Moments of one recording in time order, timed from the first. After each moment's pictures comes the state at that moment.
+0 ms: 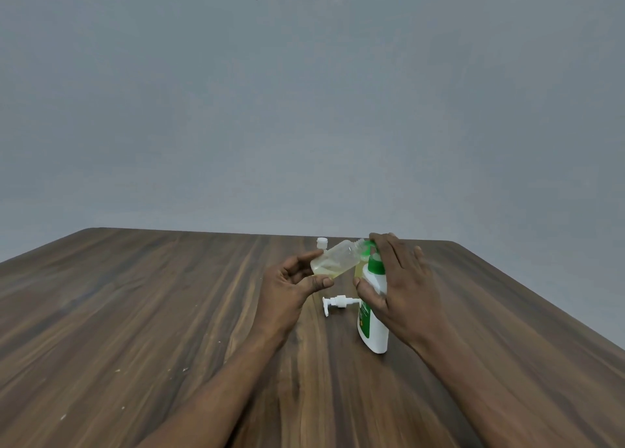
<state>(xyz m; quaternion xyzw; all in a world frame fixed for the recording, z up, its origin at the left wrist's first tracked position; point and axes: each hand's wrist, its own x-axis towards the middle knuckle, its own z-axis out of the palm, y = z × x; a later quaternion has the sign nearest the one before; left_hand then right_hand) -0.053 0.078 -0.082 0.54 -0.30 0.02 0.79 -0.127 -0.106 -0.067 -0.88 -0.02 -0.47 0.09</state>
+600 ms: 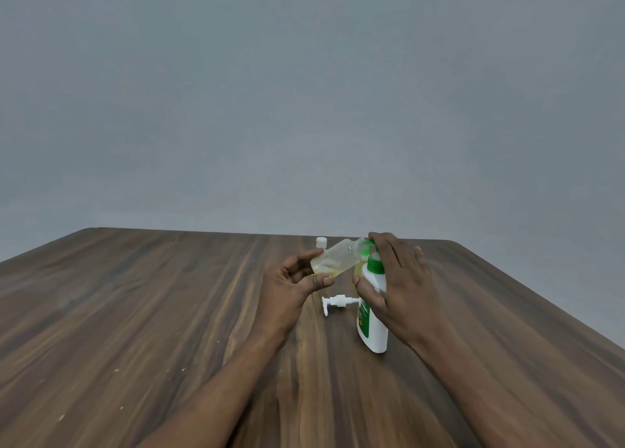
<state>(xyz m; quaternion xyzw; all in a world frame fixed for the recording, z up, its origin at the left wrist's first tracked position) -0.054 0.076 -0.081 0.54 -0.30 0.03 0.79 -0.127 -0.105 -0.067 -0.88 -0.02 -0.47 0.10</state>
